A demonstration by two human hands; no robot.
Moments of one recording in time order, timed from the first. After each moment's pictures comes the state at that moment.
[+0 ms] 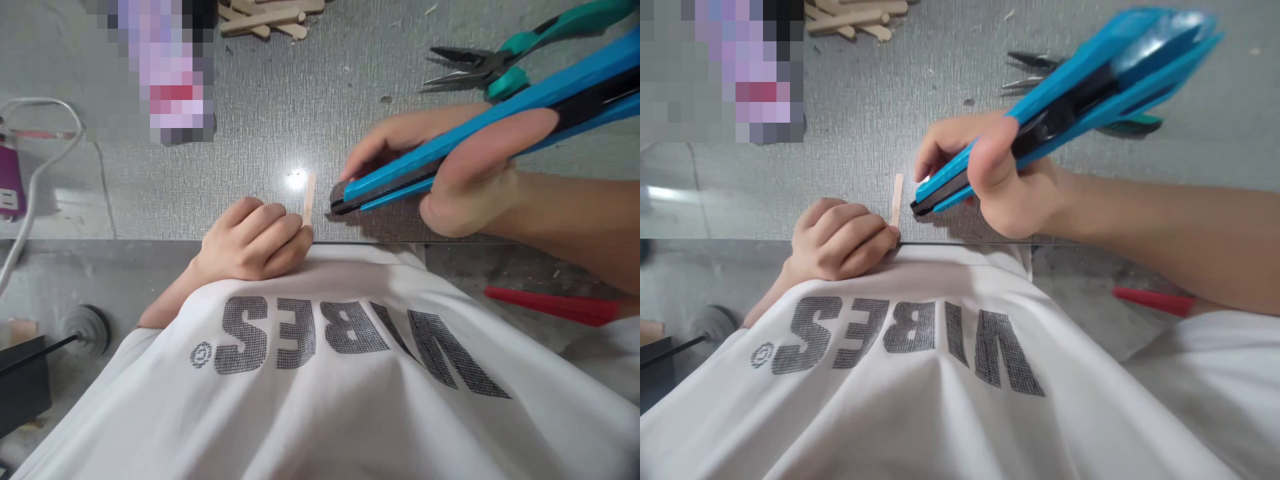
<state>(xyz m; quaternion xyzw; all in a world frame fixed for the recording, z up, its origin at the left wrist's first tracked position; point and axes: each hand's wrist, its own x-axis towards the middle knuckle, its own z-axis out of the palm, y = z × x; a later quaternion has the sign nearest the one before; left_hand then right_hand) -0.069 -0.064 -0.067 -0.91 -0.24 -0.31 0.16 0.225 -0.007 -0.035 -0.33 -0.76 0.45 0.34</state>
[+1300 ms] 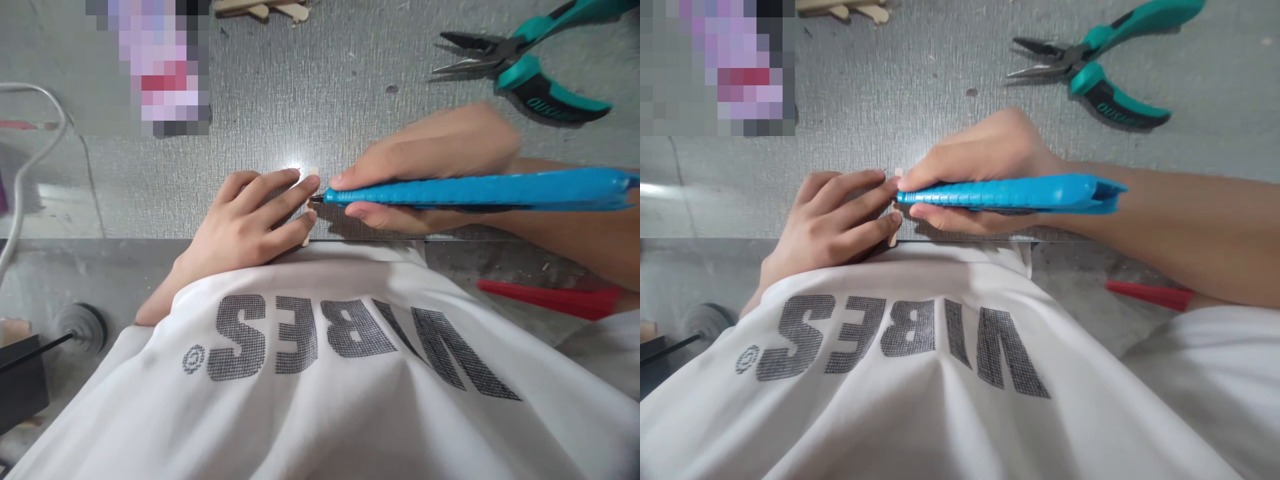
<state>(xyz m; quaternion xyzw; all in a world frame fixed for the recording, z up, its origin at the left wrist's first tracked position) -0.082 -0.062 -0.052 -0.93 -0.32 -0.19 -0.07 0.246 0.017 -0.036 -0.16 -0.93 0.22 0.25</state>
